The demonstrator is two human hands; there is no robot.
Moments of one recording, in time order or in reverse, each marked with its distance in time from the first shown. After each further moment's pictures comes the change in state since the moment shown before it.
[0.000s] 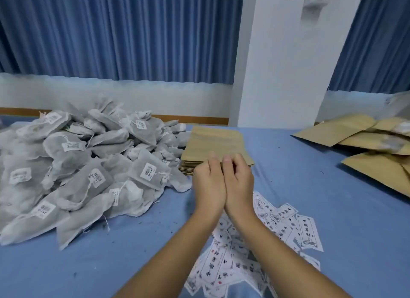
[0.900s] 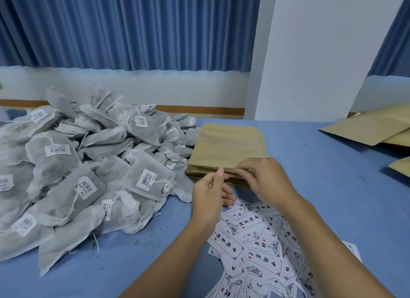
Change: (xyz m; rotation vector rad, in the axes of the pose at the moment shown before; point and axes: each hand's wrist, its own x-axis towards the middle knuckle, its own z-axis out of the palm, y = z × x) left_hand 0.046 -0.084 -0.001 -0.211 -0.152 -0.327; right_hand 0.097 0.080 -0.032 -0.690 -0.568 -0.287
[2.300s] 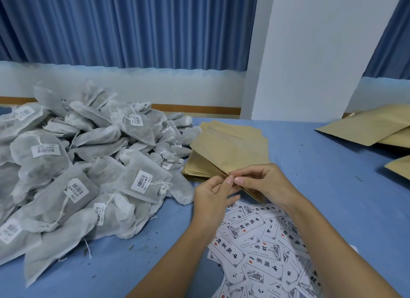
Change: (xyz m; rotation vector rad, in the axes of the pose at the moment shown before) left_hand -0.002 -0.002 0.004 -0.141 -0.131 -0.025; right_hand -0.006 0.025 0.007 0.967 -0.224 0.256
